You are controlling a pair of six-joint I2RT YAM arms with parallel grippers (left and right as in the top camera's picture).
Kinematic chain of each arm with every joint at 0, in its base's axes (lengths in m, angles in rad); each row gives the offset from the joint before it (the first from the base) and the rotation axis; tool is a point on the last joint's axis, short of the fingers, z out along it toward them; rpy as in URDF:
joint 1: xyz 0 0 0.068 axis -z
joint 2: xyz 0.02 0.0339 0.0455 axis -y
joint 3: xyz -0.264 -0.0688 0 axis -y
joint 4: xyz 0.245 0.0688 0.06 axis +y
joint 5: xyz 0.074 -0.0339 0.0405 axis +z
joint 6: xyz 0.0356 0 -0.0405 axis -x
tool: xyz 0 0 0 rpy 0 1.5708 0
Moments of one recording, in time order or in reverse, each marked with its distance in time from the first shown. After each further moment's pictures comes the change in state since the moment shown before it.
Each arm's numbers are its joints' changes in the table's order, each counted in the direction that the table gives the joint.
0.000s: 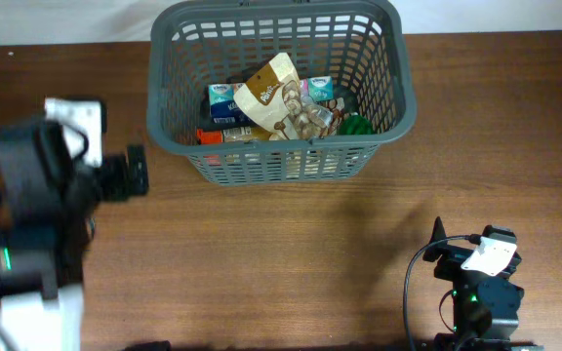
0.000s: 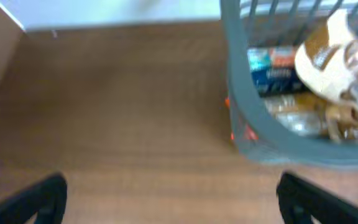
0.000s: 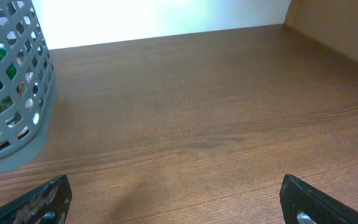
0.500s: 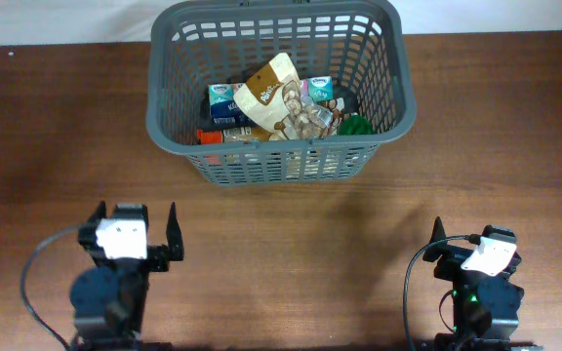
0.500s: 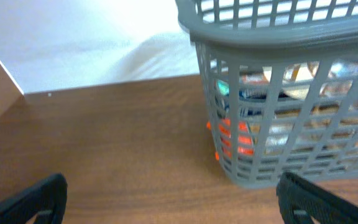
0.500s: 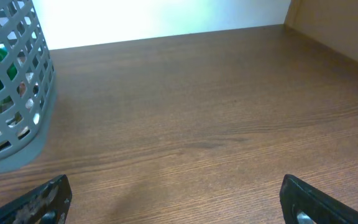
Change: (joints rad) left arm 0.087 0.745 -0.922 -0.627 0.008 0.000; right arm -0.001 0.001 0.000 -0.001 0.000 0.000
